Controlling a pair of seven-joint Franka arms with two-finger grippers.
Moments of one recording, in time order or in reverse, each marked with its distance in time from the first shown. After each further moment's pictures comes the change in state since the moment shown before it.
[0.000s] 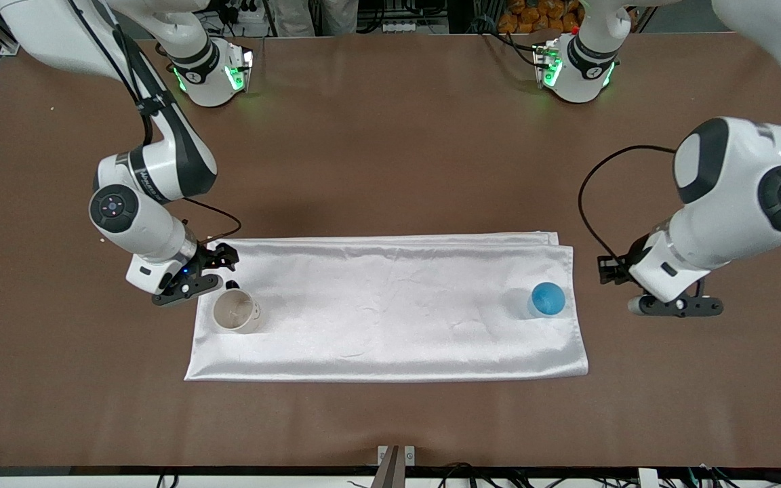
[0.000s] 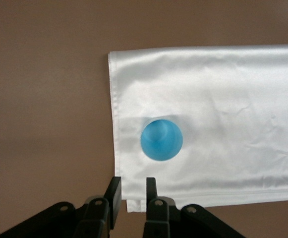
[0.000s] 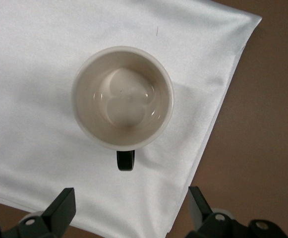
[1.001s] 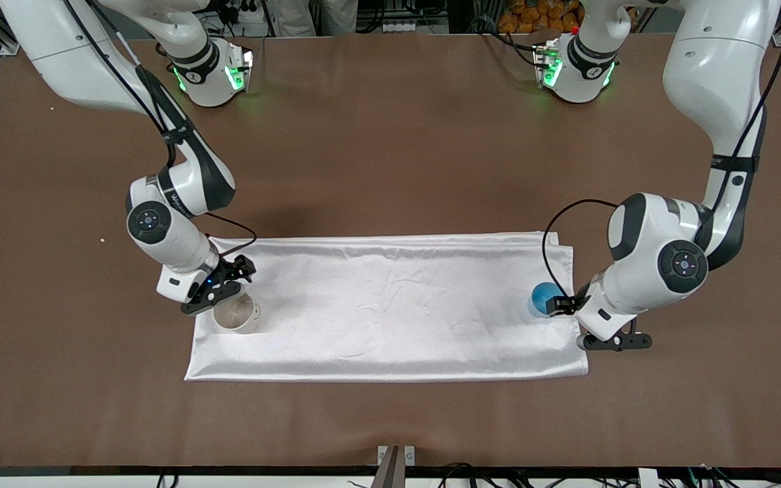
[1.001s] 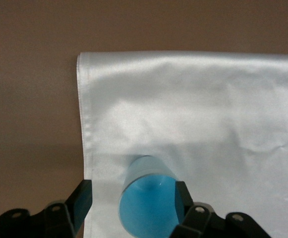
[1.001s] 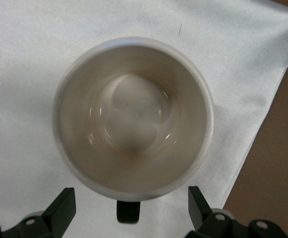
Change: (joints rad) left arm -0.028 0.233 0.000 -0.003 0.033 0.243 -0.088; right arm 0.018 0.131 -0.014 -0.015 -0.080 0.192 0.000
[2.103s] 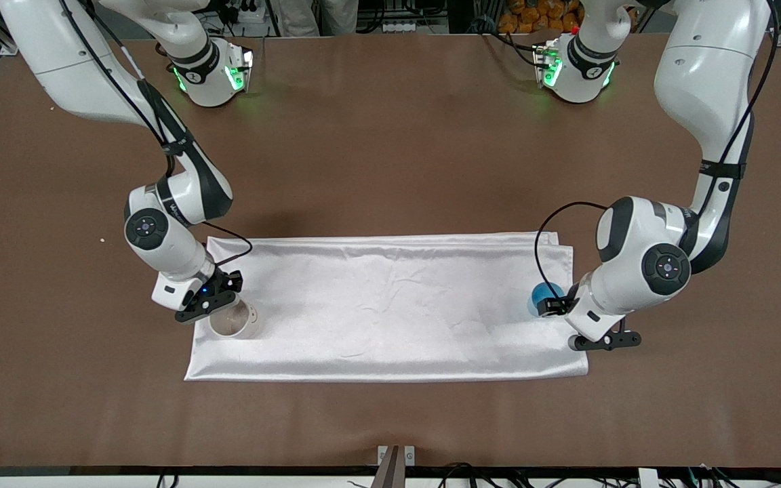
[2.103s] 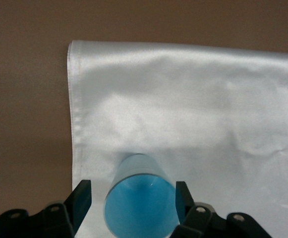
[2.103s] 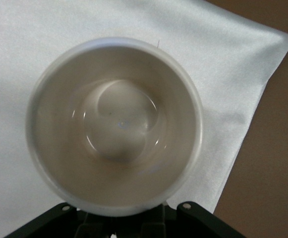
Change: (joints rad) left arm -0.017 0.009 0.000 -0.005 0.003 -0.002 -0.059; right arm 0.019 0.039 -0.044 0.032 -0.015 0.060 0.001
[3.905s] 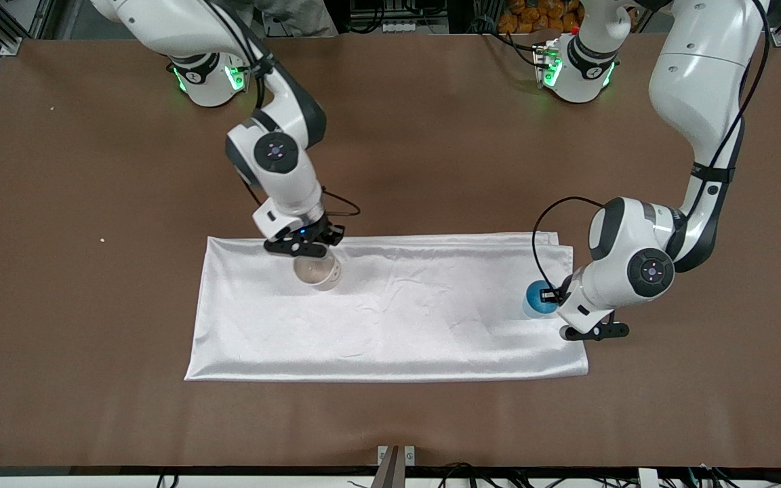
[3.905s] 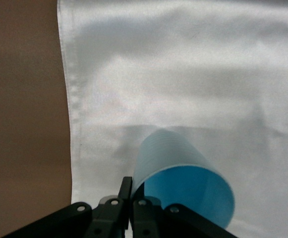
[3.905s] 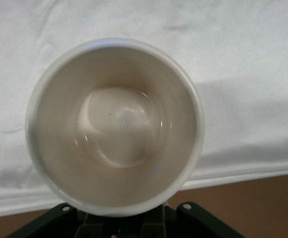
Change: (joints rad) left arm -0.002 0.005 0.002 -0.053 0.002 -0.018 0.000; right arm 0.434 -0.135 0.011 0.021 0.078 -0.196 0.944
